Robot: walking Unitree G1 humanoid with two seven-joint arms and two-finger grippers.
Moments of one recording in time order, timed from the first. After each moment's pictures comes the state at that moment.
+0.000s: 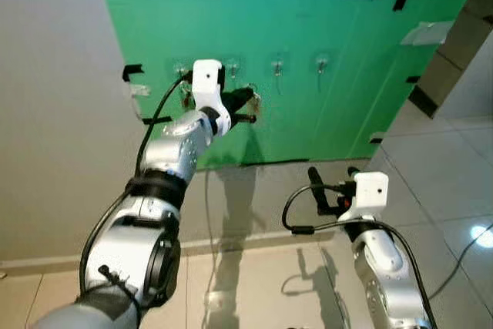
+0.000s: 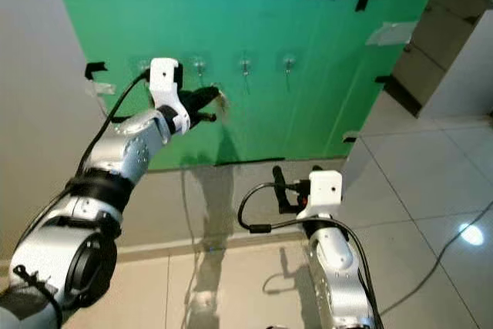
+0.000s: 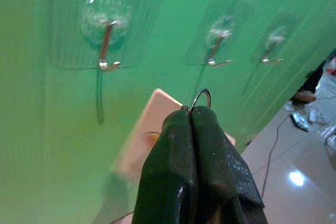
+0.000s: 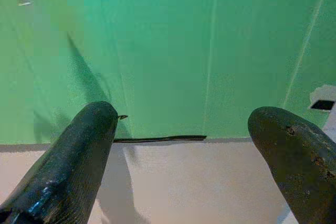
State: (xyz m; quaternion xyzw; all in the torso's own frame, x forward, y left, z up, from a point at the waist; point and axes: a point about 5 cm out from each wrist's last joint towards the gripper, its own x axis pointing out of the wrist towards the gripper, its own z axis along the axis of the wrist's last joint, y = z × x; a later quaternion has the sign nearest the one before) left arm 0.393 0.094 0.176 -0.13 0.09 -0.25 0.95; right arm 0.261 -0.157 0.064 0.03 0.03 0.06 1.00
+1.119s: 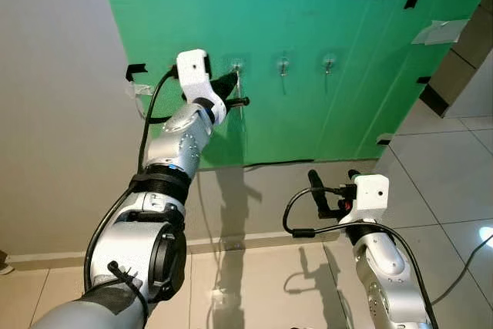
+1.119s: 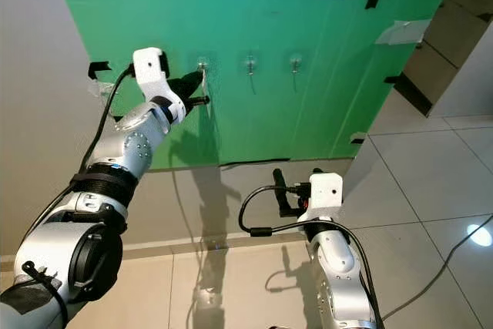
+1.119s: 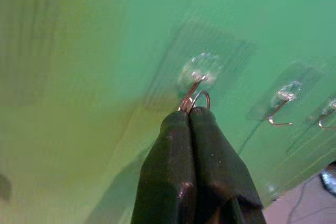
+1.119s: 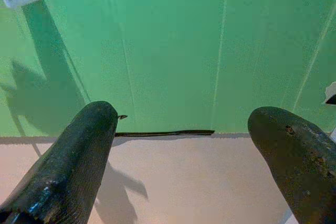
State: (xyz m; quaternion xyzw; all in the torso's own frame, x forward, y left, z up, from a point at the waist) left arm 0.399 0.103 0.182 -0.21 0.06 -0.15 0.97; right arm 0.257 -0.158 0.062 0.03 0.04 0.07 1.00
